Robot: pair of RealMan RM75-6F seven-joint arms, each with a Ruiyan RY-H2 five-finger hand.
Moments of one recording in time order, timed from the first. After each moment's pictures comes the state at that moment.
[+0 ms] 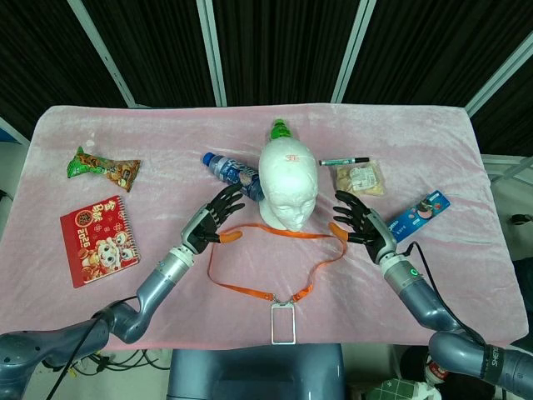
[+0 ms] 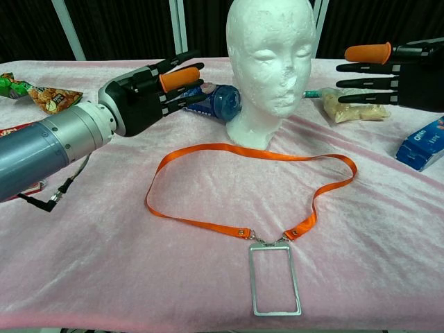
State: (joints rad) left arm -0.80 -1.81 -0.20 -1.06 1.49 0.98 -1.60; right arm 0.55 -1.22 0.42 -1.75 -1.00 0.62 1.05
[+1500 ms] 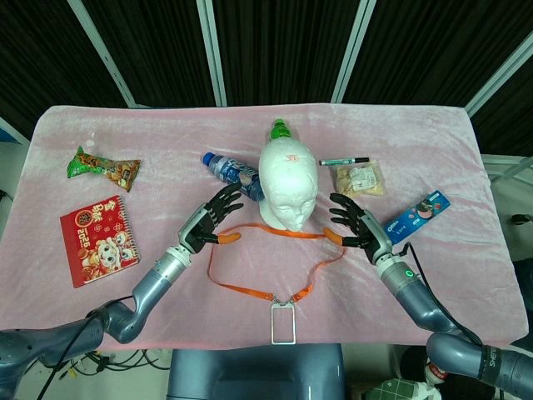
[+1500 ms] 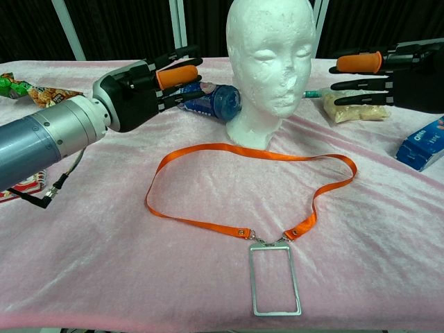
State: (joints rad) left arm -0.80 -1.77 -0.19 -1.11 1.48 0.99 -1.54; right arm 0.55 -1.23 0.42 -1.76 -1.01 0.61 0.91
